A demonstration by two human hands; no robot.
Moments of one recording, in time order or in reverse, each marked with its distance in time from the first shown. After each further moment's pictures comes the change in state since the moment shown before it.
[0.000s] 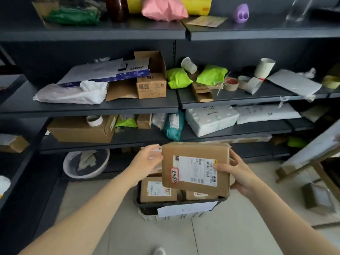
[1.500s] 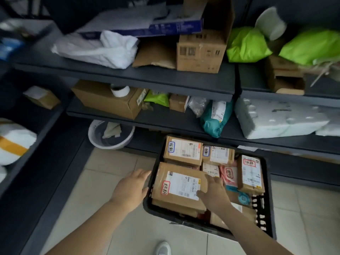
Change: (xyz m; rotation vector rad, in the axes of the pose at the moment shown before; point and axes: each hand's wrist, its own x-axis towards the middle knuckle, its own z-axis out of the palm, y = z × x) left_hand 0.082 -0.171 -0.035 1.016 0.111 -0.116; right_hand 0.198 0.108 0.125 -1.140 -0.223 0.063
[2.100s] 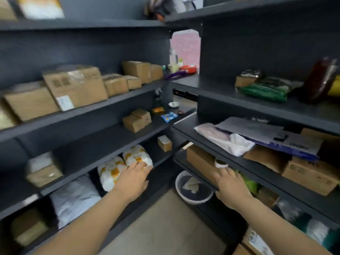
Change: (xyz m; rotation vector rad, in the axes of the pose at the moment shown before) left_hand -0.247 -0.150 -0.243 0.279 0.469 -0.473; right_hand -0.159 -0.322 -0.079 -0.937 0.363 -0.993
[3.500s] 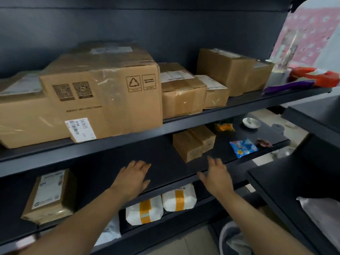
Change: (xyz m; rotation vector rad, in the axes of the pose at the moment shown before) left_hand 0.213 -0.331 0.109 -0.120 -0.221 -0.416; right_hand 0.482 -0.234 -0.030 0.402 0.014 -0.131
